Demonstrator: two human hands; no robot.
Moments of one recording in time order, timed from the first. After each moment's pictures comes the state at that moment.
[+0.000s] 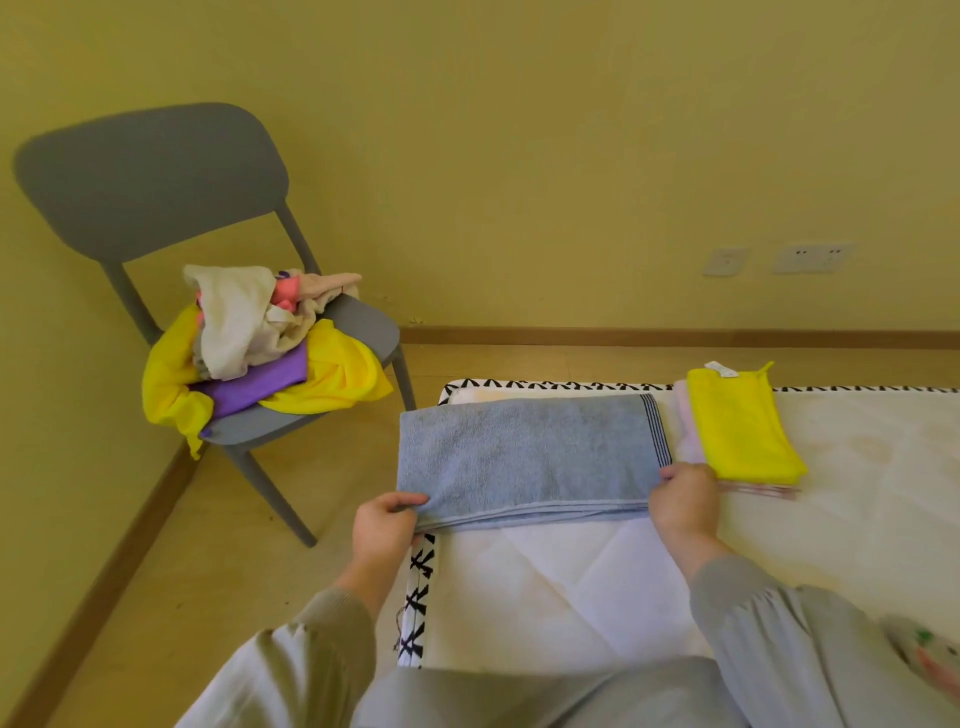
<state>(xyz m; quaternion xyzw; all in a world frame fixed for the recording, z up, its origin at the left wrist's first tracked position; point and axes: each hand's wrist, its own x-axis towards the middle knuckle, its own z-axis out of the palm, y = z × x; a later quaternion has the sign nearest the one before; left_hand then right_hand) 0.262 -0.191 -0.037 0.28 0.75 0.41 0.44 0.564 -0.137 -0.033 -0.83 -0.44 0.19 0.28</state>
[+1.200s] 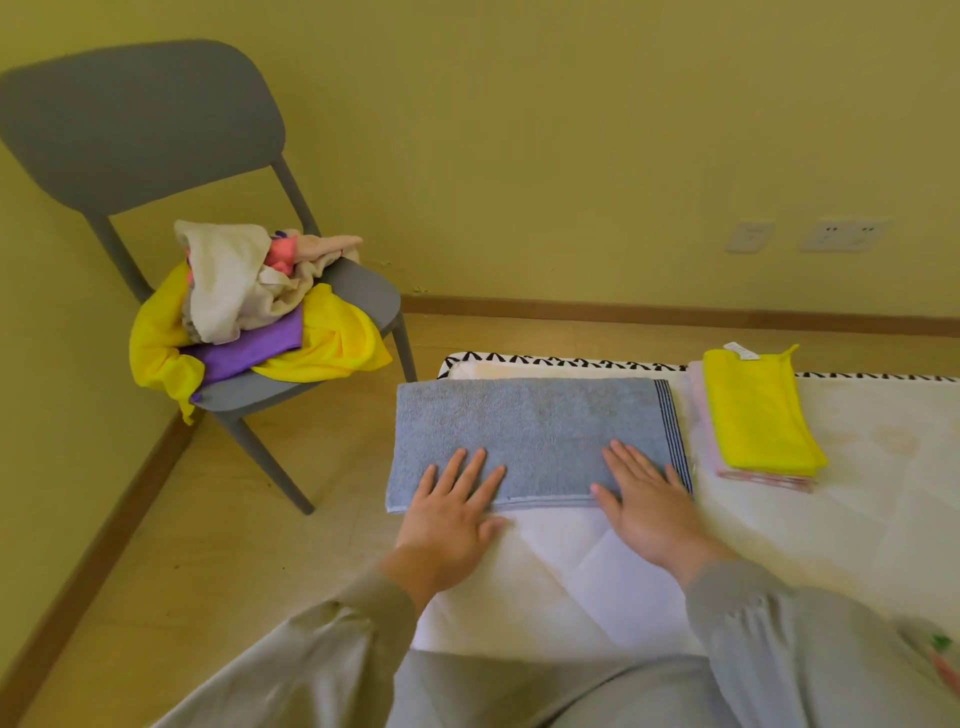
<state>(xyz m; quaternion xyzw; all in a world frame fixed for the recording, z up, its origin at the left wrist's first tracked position) 0.305 -0.196 -0.061 0.79 0.59 -0.08 0.10 0.559 -0.153 -0.049 -0.64 -0.75 0.16 -0.07</state>
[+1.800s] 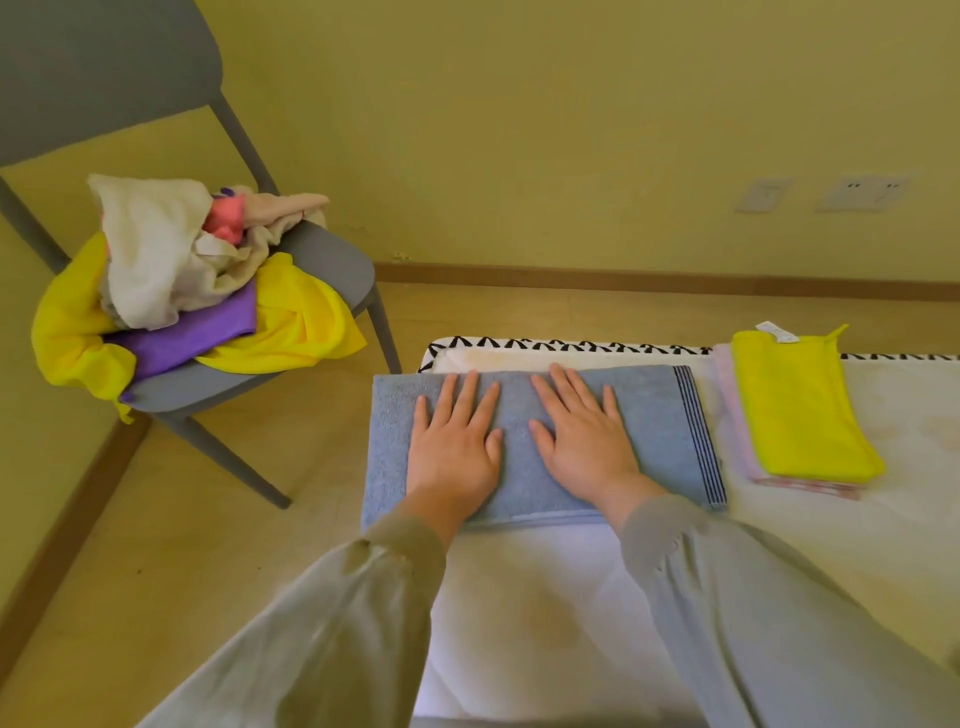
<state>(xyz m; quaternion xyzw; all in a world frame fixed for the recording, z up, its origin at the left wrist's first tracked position) 0.320 -0.102 -0.076 0.73 0.67 0.03 0.09 0.489 -0.073 -0.073 -0.60 -0.80 0.08 0.01</state>
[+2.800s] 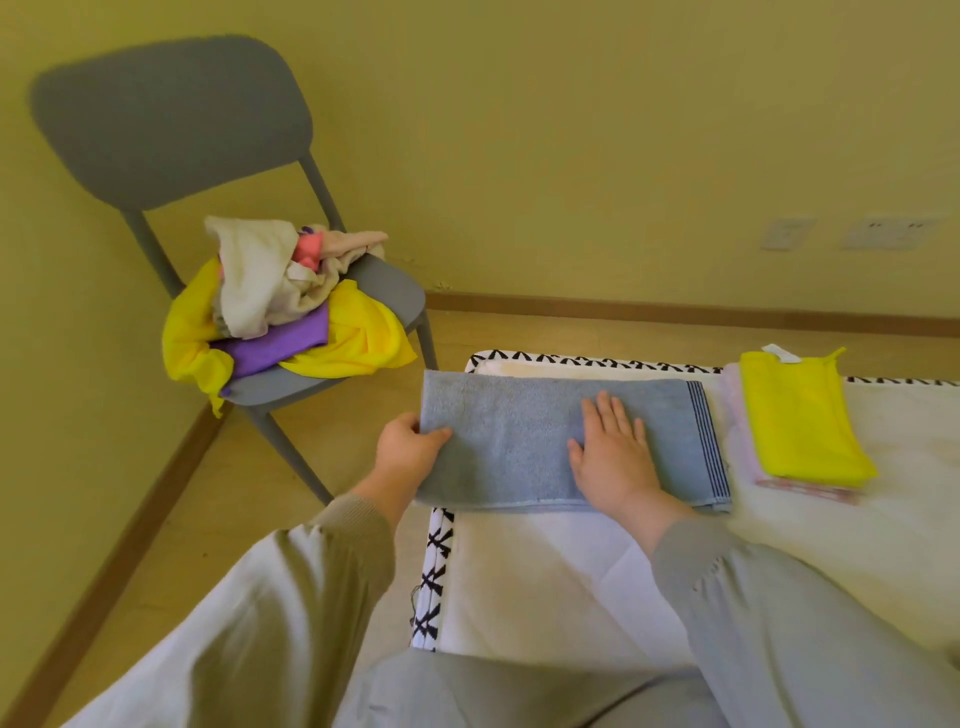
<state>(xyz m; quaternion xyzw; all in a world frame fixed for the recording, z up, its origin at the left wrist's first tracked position) 0.260 -0.142 -0.007 0.33 0.77 0.35 0.43 0.482 -0.111 -0.039 -0.65 -0.75 0.12 0.00</state>
